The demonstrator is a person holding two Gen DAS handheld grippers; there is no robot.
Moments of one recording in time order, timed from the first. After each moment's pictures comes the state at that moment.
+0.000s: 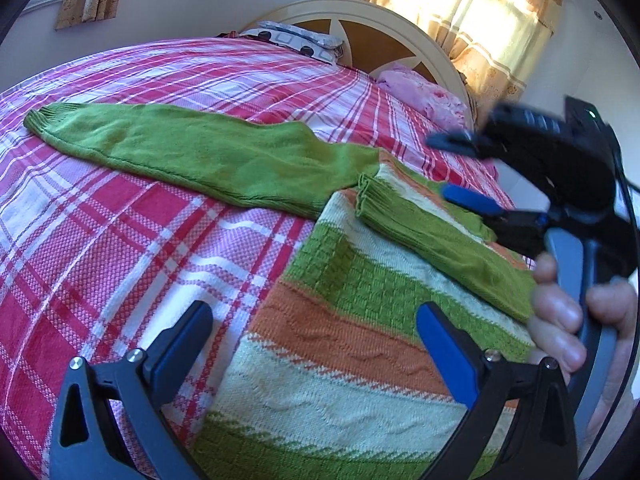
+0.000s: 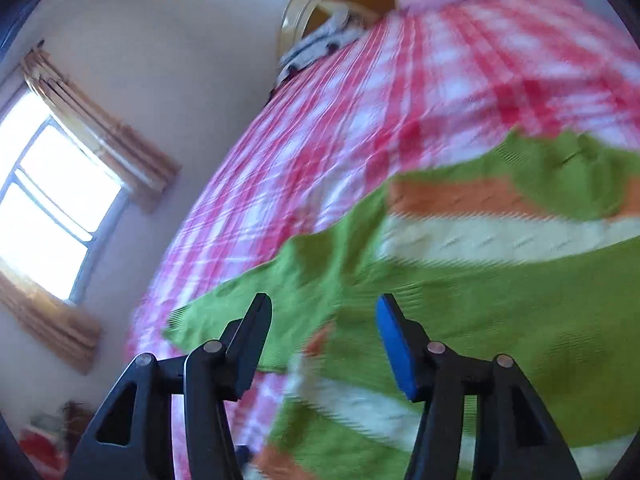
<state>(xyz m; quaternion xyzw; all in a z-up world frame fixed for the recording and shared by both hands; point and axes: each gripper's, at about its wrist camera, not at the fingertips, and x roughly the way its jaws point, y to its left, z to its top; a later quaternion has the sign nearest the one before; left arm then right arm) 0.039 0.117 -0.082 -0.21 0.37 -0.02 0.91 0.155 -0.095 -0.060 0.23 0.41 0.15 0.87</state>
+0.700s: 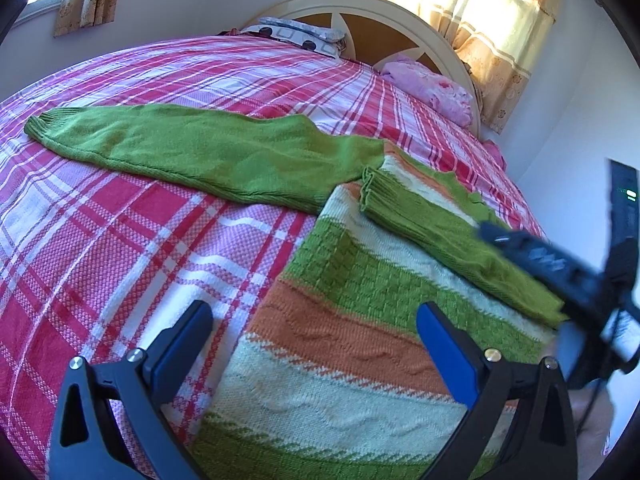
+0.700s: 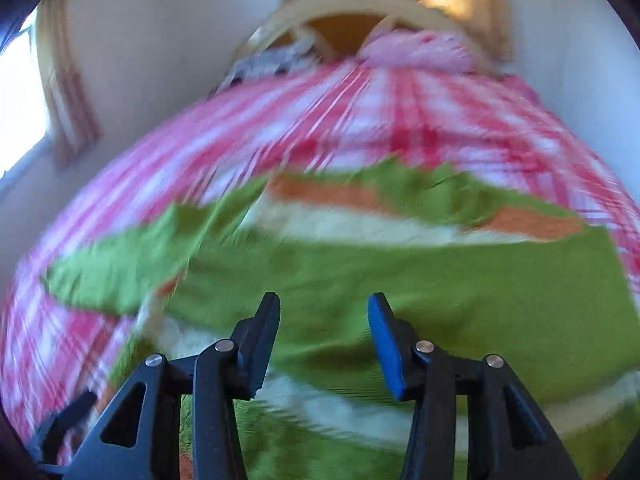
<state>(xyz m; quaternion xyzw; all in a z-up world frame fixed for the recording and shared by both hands) 0.047 0.115 -0.085 -0.19 0.38 -0.01 0.90 0.101 -0.122 -0.079 0.06 0.36 -0.01 0.93</state>
